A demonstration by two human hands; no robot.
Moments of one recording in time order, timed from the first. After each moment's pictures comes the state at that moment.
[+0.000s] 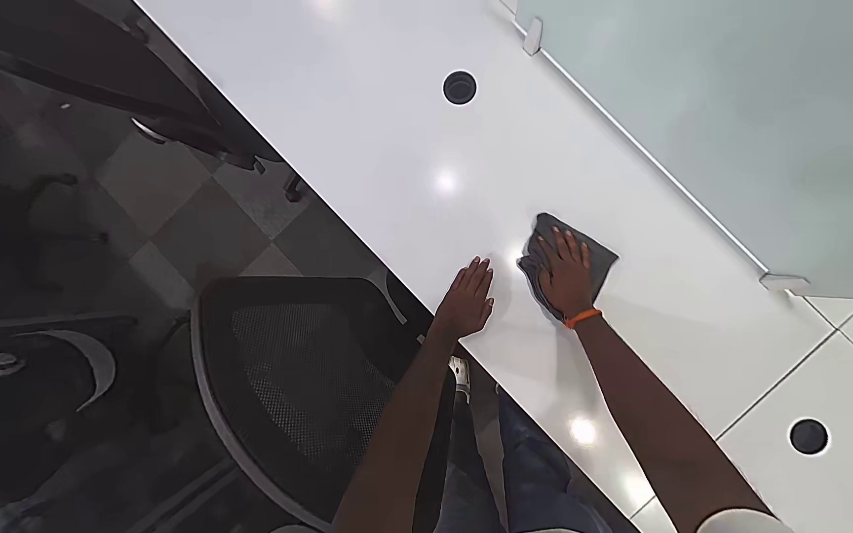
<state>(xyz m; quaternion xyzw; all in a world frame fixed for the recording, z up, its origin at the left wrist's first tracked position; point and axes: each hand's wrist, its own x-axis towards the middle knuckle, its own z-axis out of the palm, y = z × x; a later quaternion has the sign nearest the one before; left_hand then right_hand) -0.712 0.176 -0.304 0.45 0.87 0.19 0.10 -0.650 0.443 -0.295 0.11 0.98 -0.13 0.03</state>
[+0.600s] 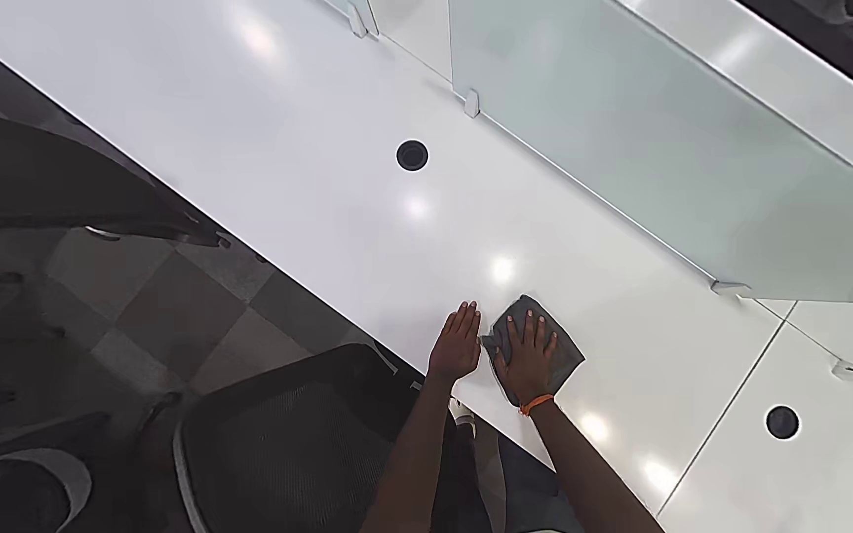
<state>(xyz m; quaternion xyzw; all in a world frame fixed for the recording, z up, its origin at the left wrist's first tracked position) -0.729 0.198 -0.318 0.48 0.85 0.18 0.11 -0.598 0.342 -0.292 0.29 0.95 -0.08 0.08</state>
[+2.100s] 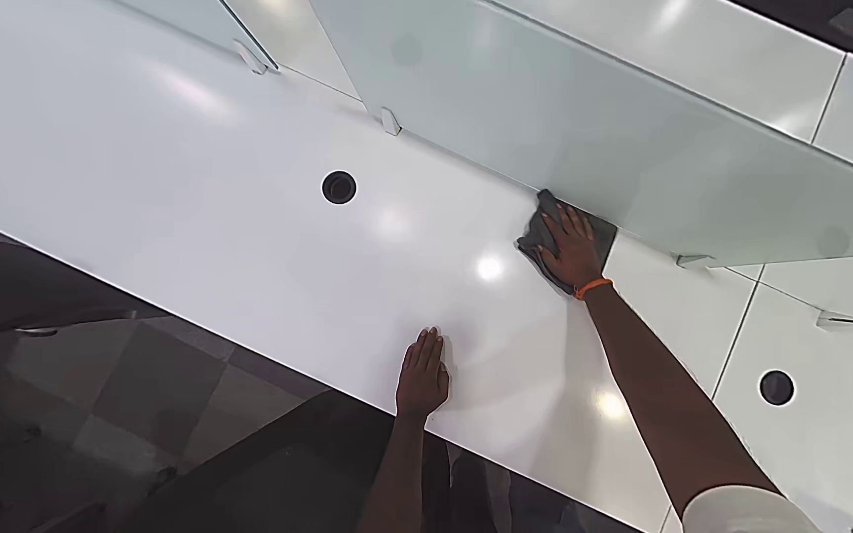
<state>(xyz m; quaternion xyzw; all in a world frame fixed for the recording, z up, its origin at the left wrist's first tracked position) -0.730 0.196 -0.319 0.45 0.87 0.19 0.08 -0.676 0.645 -0.290 0.24 0.96 -0.12 -0.01</state>
